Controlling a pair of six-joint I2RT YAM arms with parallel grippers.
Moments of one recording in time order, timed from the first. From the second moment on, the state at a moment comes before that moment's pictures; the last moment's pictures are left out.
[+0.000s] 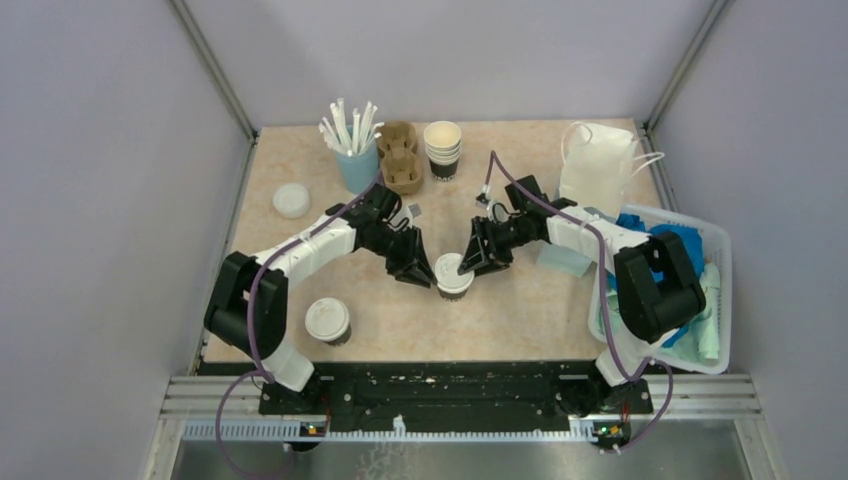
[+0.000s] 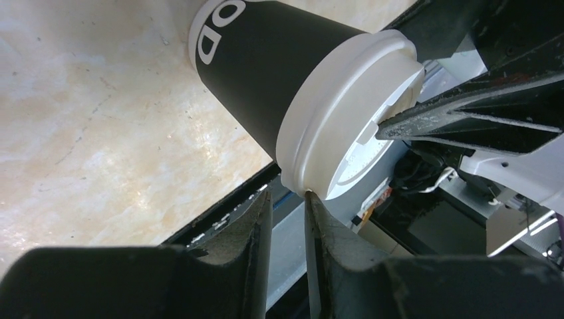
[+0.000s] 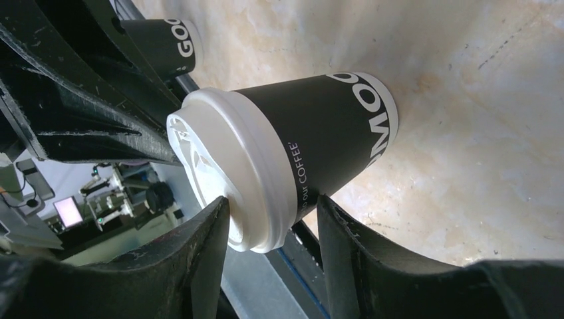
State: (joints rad) left arm -0.49 1.60 1.09 -0.63 0.69 -0.64; right arm 0.45 1.68 1.09 -0.50 -0.80 0.38
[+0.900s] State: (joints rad) left arm -0.51 1.67 1.20 -0.73 0.61 -0.58; right arm 0.42 1.68 1.12 -0.57 -0.82 0.37
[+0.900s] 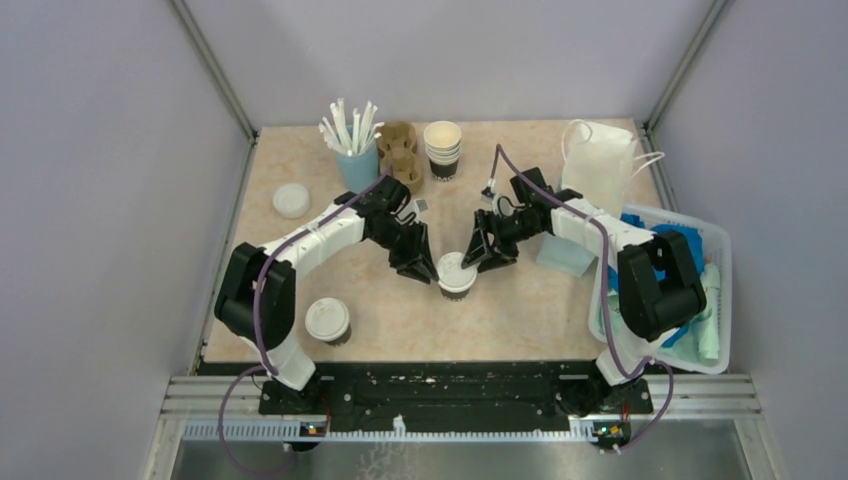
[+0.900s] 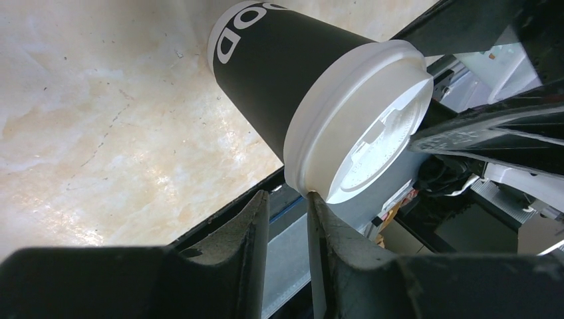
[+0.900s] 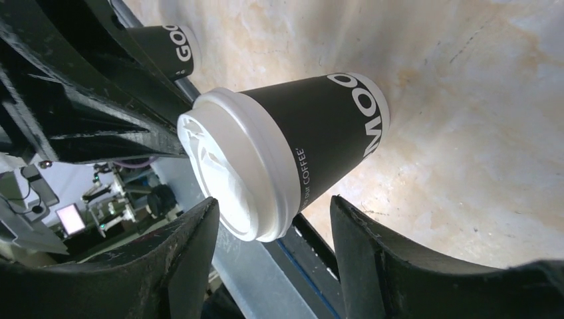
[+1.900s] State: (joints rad) left arm -0.52 1.69 1.23 -0.77 0.61 -0.55; right arm 0.41 1.66 1.18 -0.67 -0.68 0.29
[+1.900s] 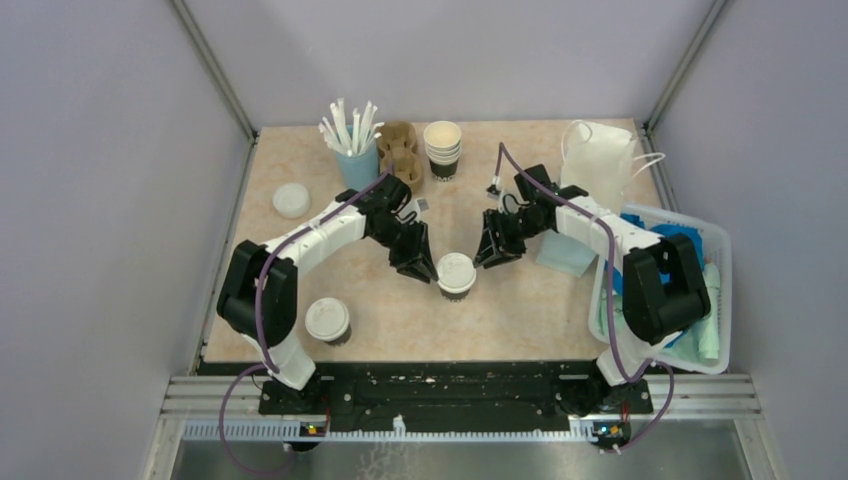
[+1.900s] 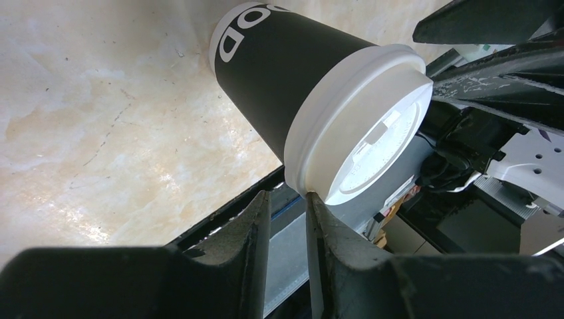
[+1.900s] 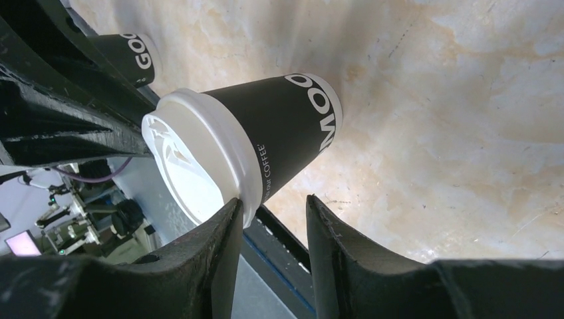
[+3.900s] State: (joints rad) left arm -0.55 1.63 1.53 -0.97 0.26 -0.47; right arm 0.47 1.70 1.21 -0.65 -0.69 0.30
